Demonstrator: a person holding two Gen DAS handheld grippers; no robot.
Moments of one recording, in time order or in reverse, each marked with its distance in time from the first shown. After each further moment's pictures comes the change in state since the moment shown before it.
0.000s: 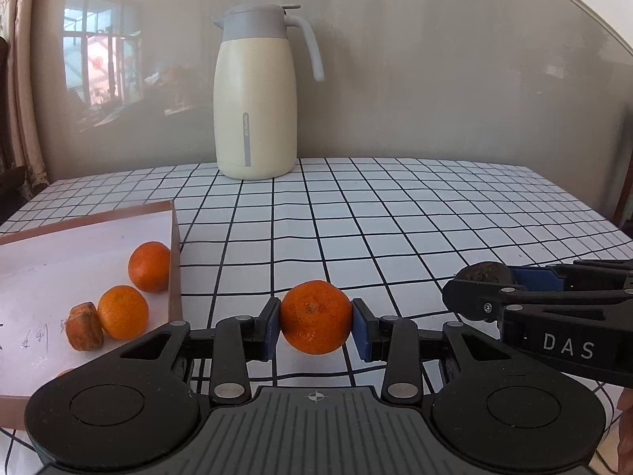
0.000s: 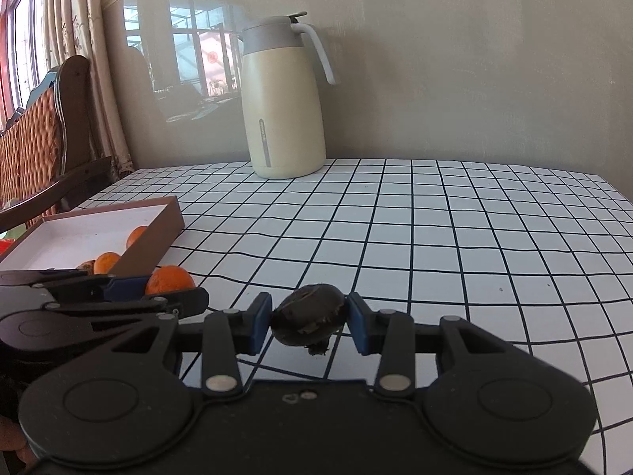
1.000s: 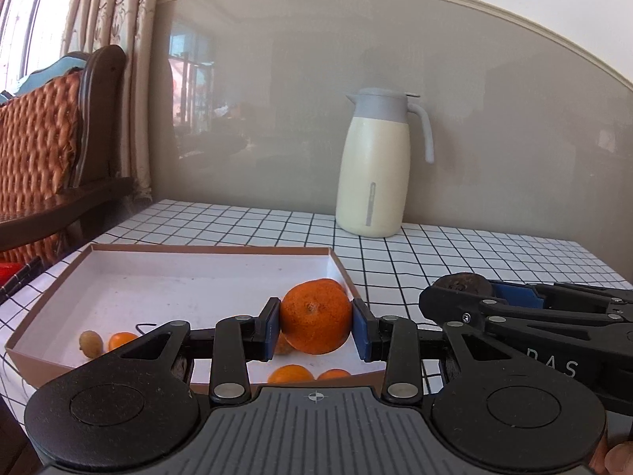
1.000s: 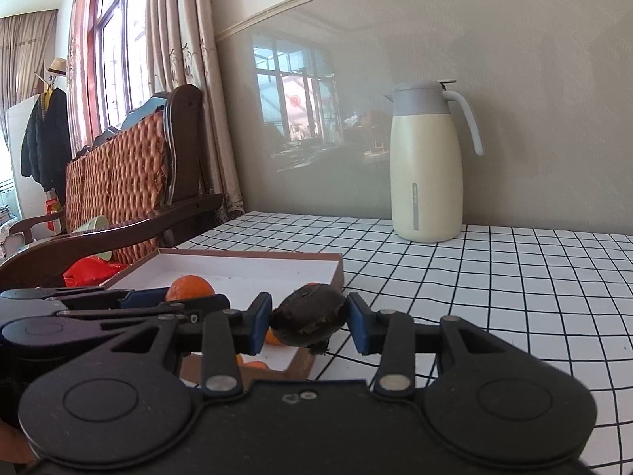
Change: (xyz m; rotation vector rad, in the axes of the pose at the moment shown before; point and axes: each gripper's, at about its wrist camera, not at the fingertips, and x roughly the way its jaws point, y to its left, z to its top) left arm -0.093 0.109 -0.012 -0.144 -0.161 0.167; right arm -0.014 0.119 0.017 -0.099 -0.160 0.236
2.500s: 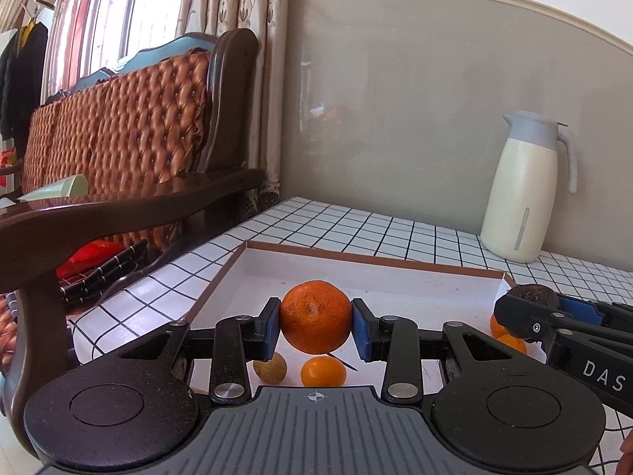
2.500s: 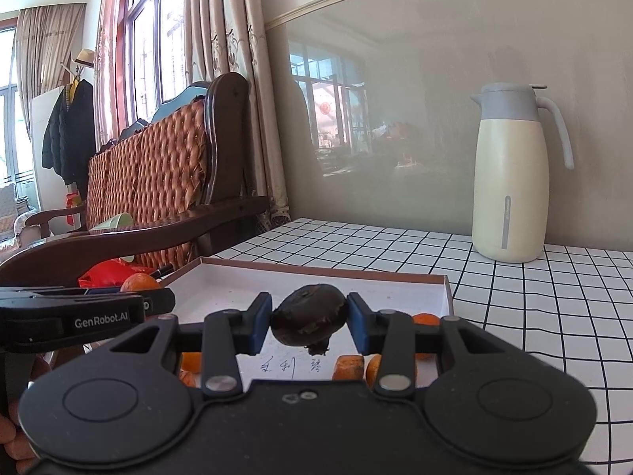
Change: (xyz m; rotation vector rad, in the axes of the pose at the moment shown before) left arm 0.017 0.118 0.001 -0.110 -0.008 0.272; right arm 0.075 0.076 0.003 -0.049 -0.020 0.056
